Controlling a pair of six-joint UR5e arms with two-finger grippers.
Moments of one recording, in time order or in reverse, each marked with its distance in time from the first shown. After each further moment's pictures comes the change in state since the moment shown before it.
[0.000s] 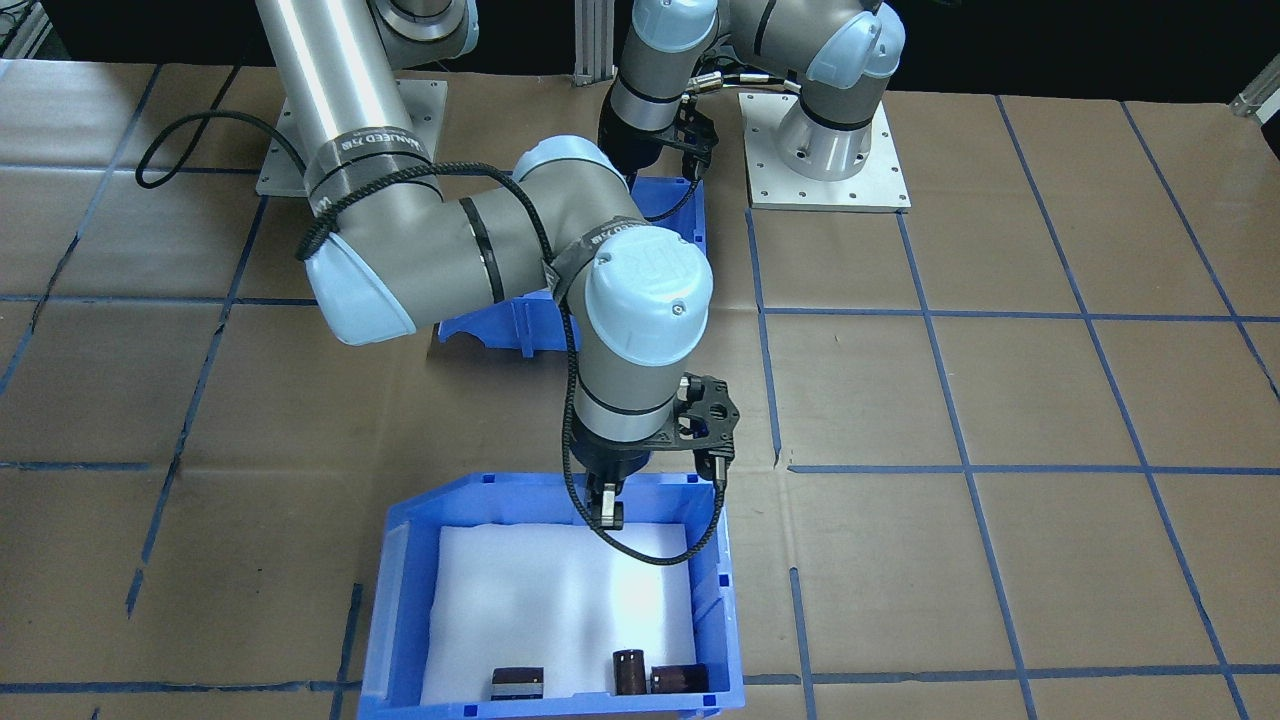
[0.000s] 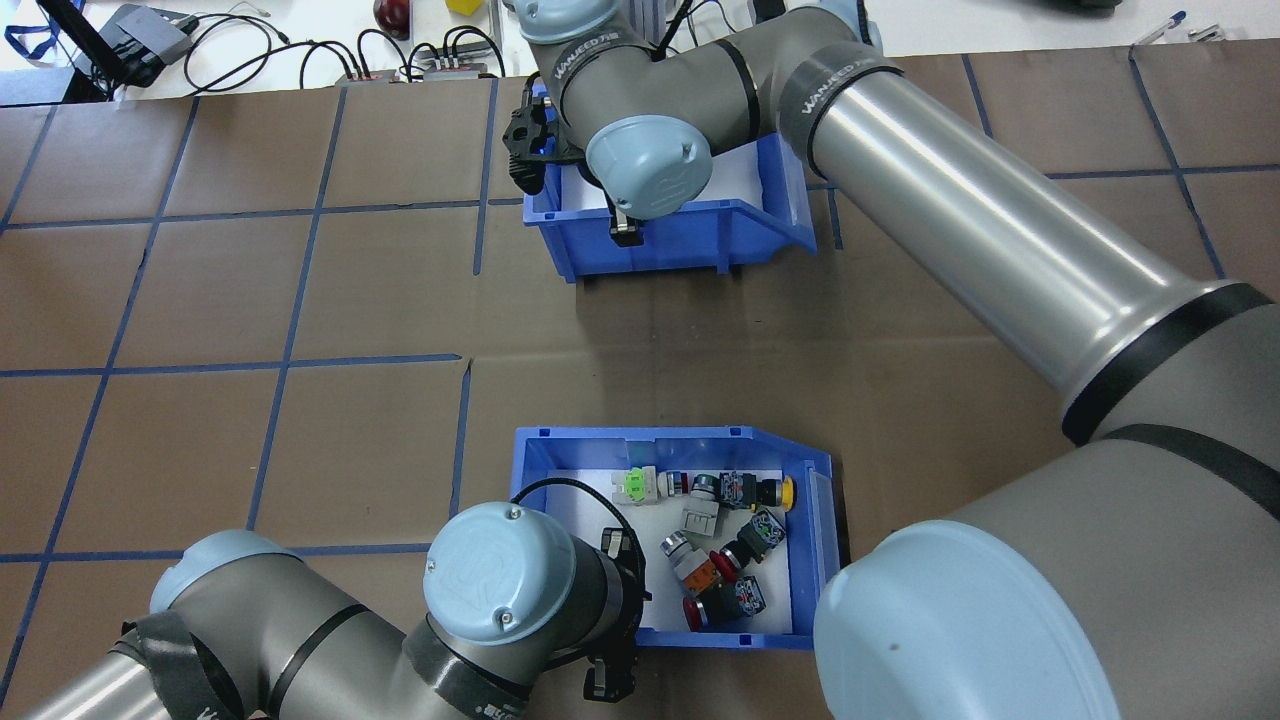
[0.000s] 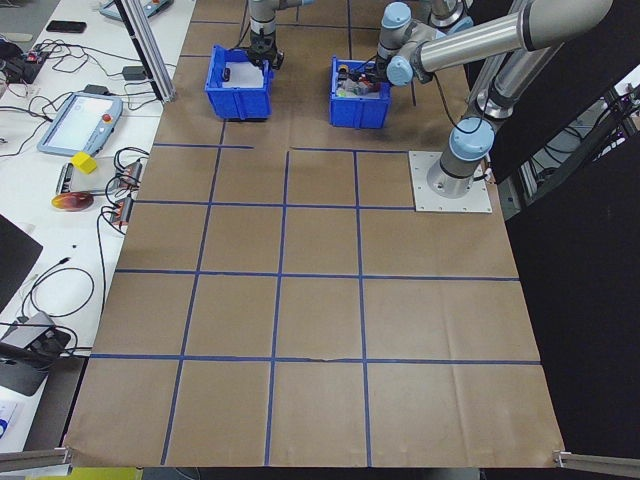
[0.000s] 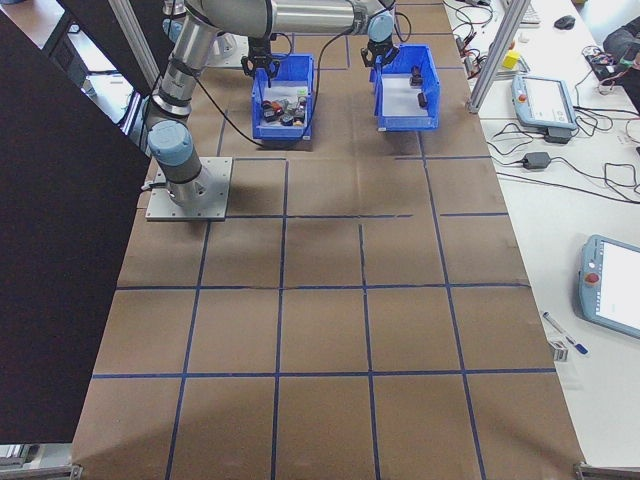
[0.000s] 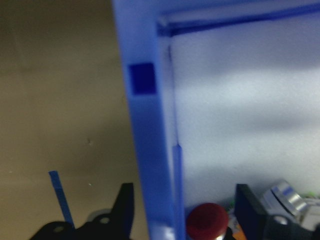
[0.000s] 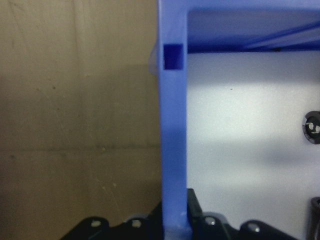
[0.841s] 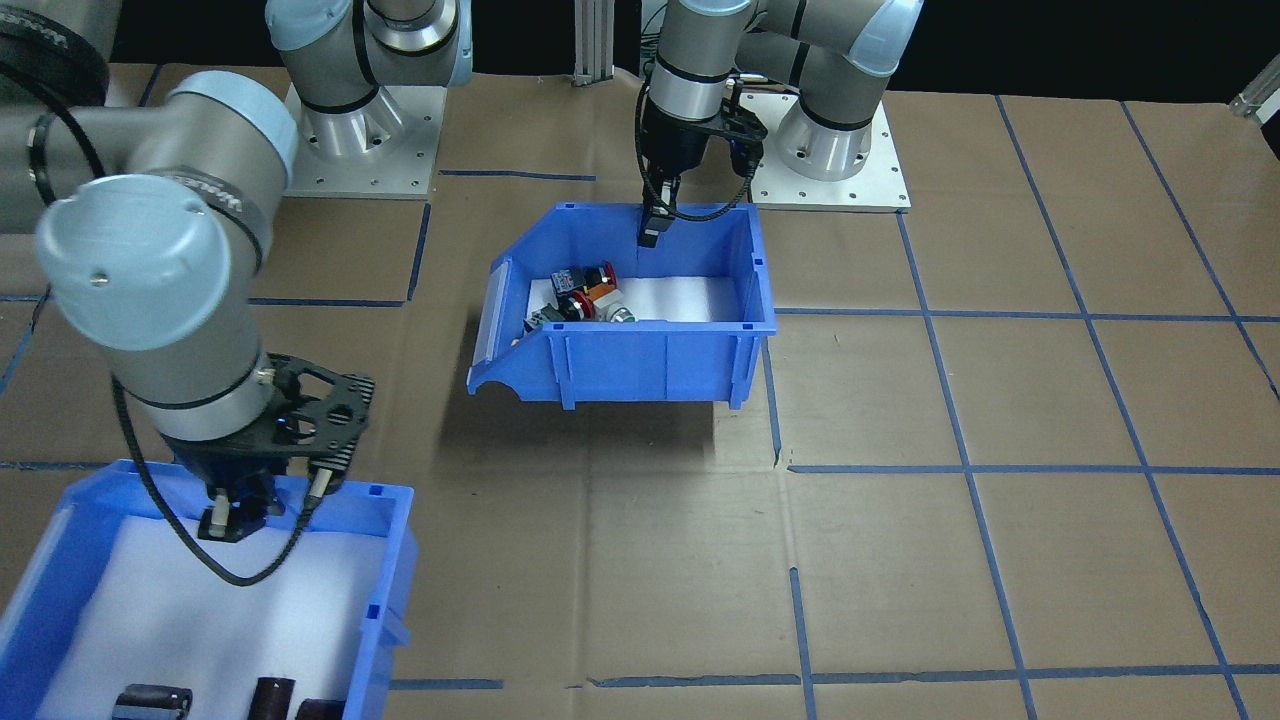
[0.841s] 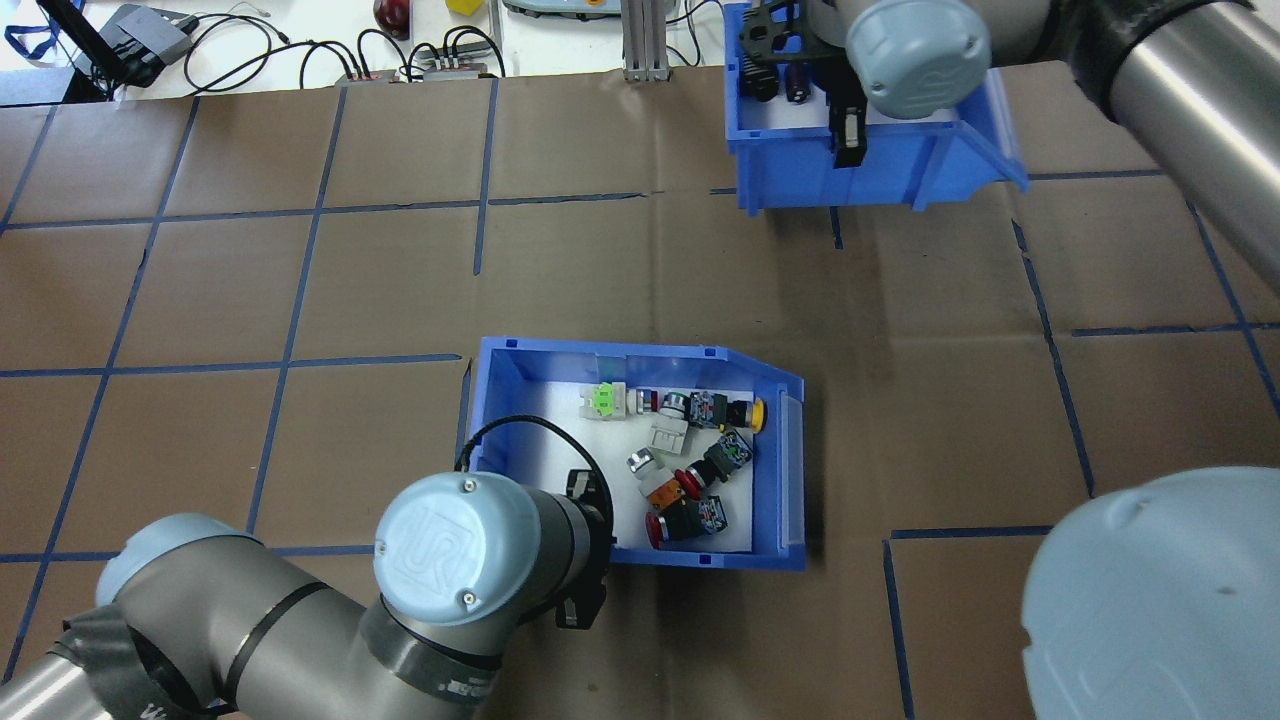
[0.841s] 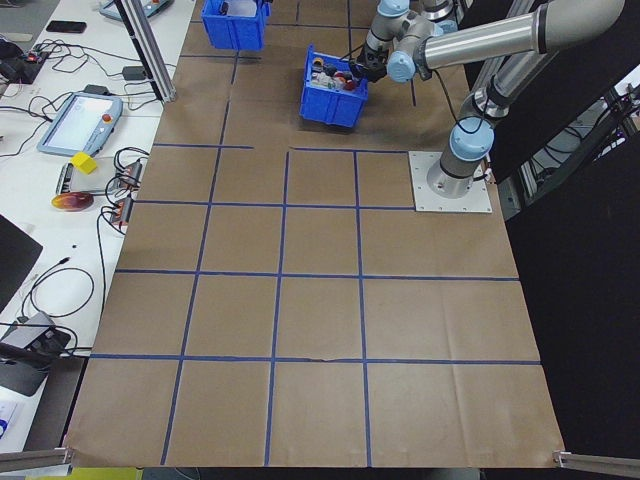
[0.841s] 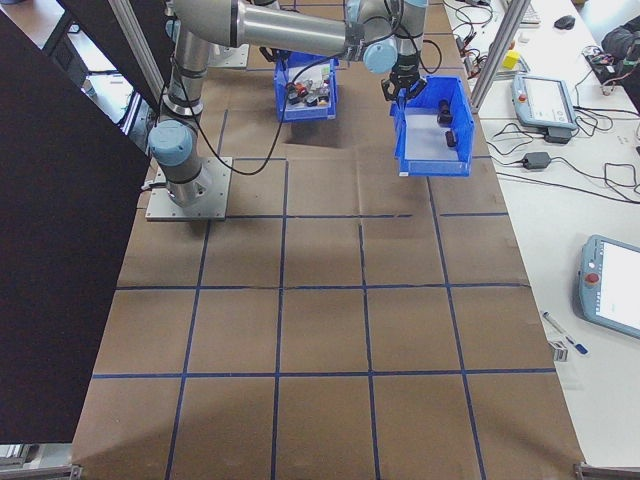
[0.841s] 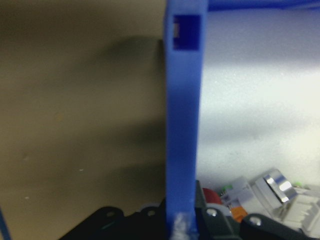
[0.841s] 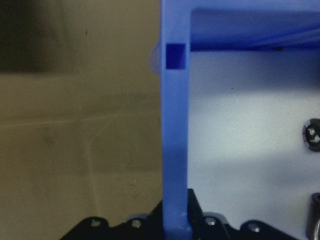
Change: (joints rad) left arm 0.168 0.088 0.052 0.013 0.115 0.082; right arm -0.389 -0.230 0.204 0.010 0.003 -0.309
